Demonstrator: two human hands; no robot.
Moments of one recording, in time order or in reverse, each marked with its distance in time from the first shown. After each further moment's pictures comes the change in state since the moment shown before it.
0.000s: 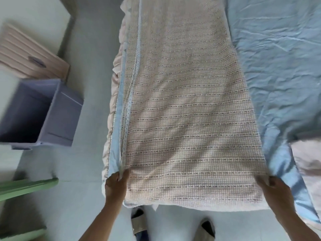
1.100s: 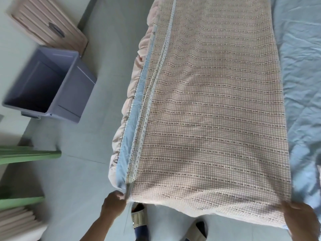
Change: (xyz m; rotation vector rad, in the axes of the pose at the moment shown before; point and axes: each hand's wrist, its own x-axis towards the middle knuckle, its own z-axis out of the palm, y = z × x) left_hand -0.011 -0.105 -0.017 0.439 -0.246 -0.274; right_hand 0.007 0.011 -0.008 -0.205 0.082 -0.012
